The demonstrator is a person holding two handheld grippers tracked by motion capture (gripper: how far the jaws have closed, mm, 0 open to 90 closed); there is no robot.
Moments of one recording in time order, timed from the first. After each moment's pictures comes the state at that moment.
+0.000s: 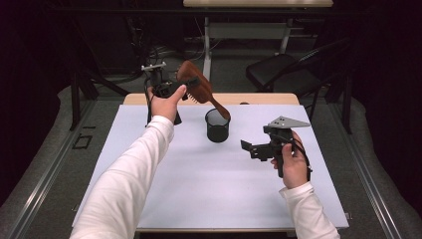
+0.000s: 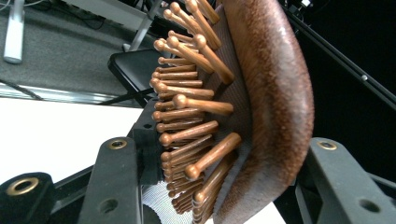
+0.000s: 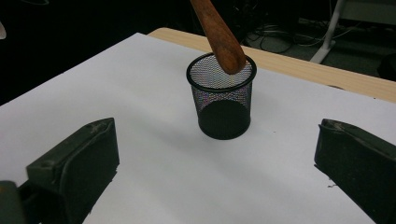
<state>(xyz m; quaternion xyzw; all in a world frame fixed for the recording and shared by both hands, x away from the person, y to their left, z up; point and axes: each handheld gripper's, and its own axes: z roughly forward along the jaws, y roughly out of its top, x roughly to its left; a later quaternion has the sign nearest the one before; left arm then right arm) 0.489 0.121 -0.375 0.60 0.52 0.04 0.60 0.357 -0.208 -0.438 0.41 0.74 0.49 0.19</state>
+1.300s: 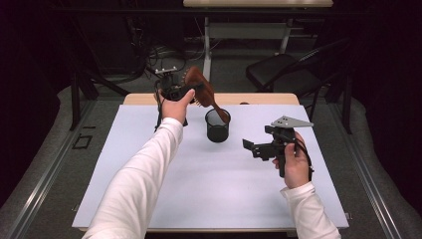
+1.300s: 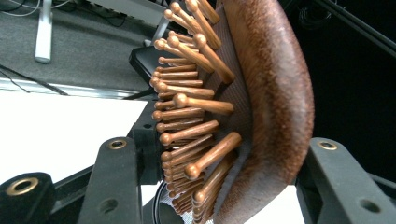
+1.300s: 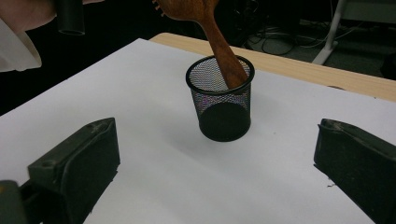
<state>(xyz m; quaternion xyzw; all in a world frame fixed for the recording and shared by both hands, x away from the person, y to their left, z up) 0.501 0.100 -0.398 0.62 0.54 0.07 0.57 0.357 -0.215 -0.437 0.42 0.73 0.51 0.18</state>
